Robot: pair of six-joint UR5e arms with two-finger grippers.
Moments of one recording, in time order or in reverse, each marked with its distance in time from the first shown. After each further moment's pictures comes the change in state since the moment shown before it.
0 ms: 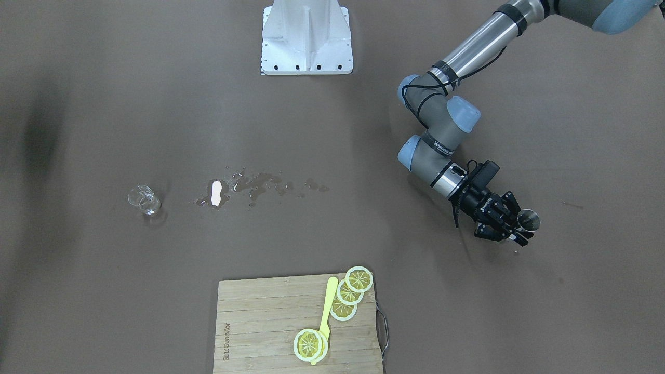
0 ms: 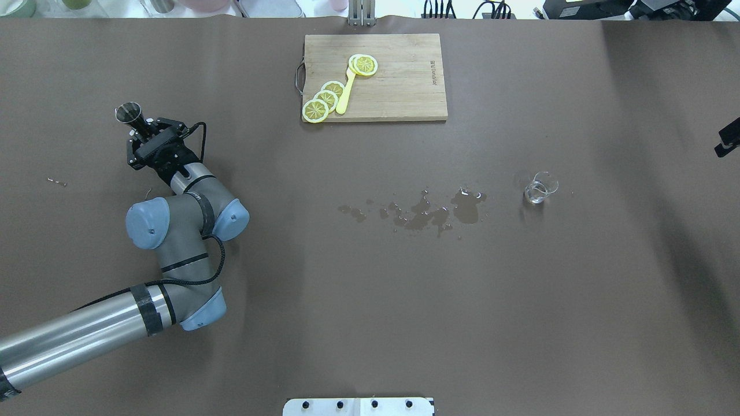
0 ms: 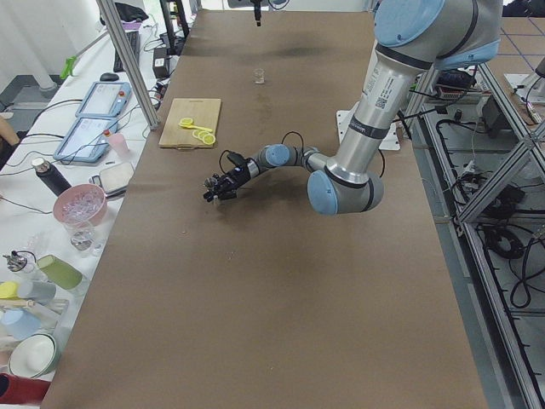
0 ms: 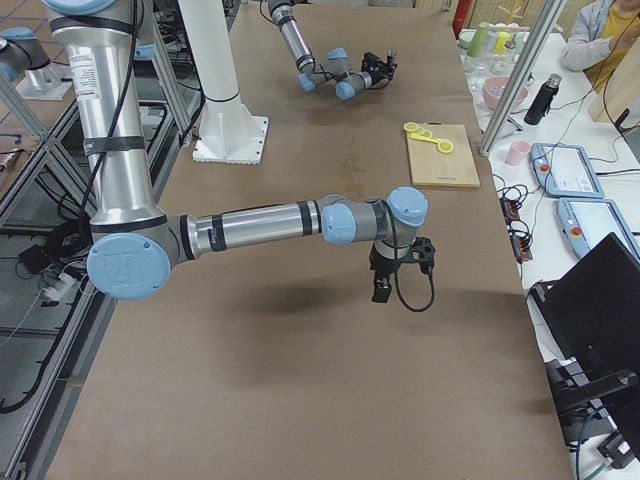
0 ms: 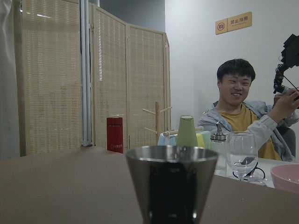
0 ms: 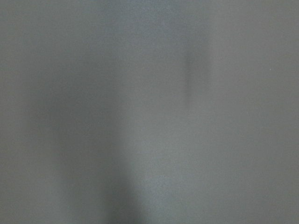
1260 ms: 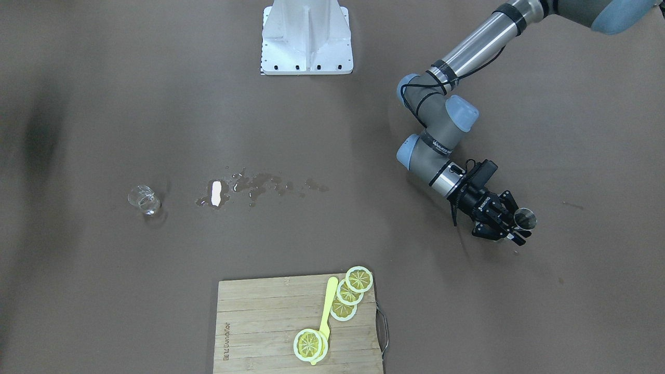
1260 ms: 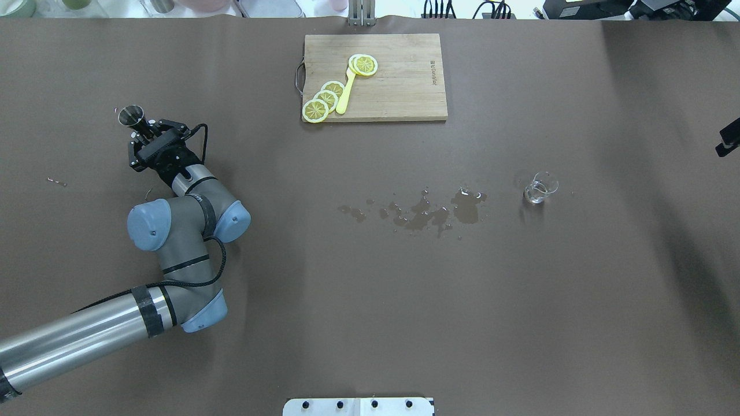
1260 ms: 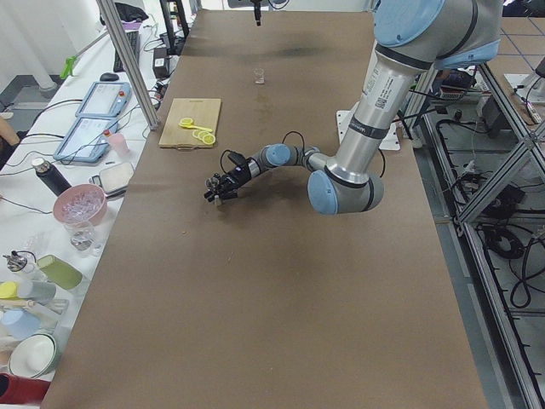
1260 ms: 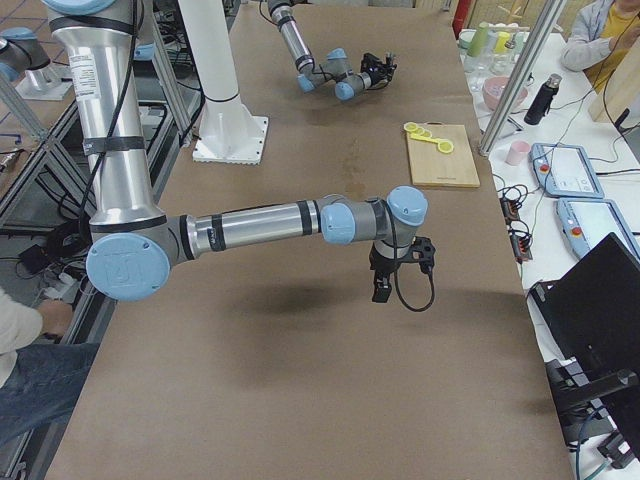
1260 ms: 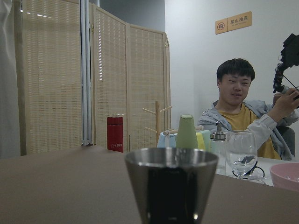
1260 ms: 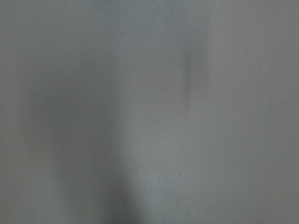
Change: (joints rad) left arm 0.006 -0.001 -0.003 0.002 -0.002 -0.002; right arm 0.013 -0.017 0.001 -0.001 -0.005 0.000
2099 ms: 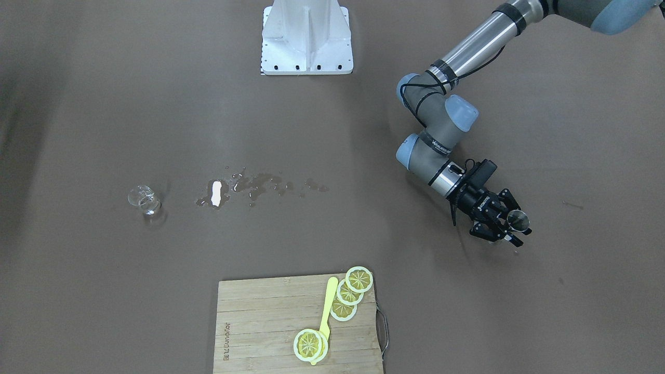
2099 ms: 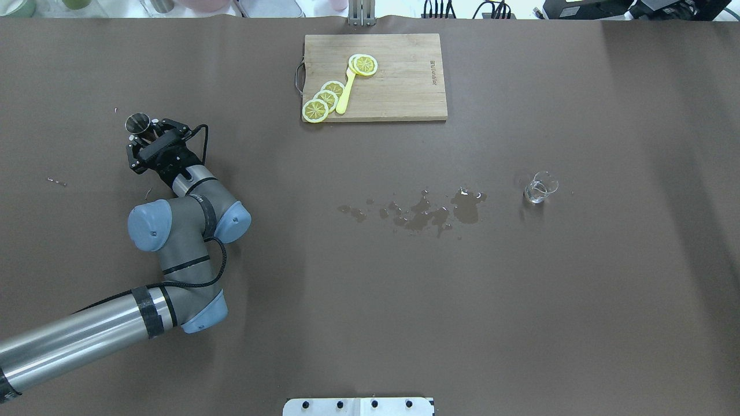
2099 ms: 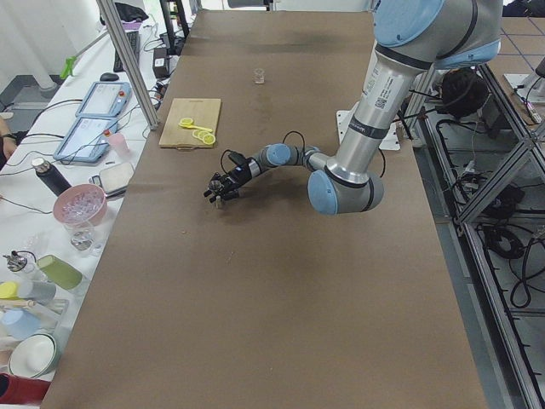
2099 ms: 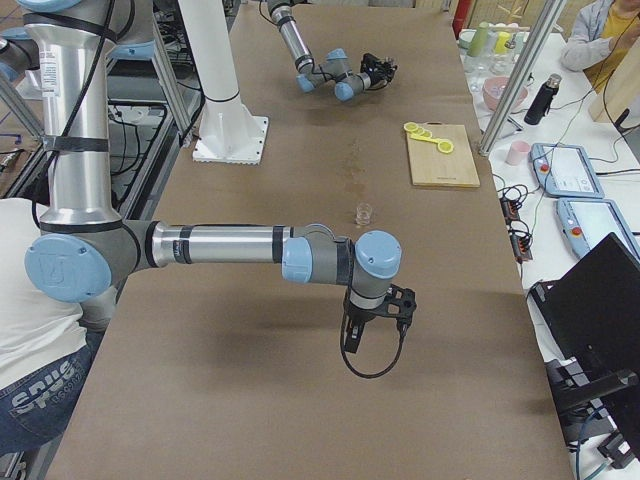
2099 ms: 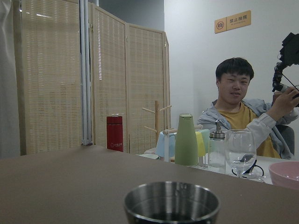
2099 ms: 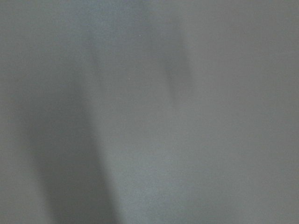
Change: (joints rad) left arm 0.001 0.000 -0.001 0.009 -0.001 0.002; right arm 0.185 -0.122 -0.003 0.000 -0.014 0.001
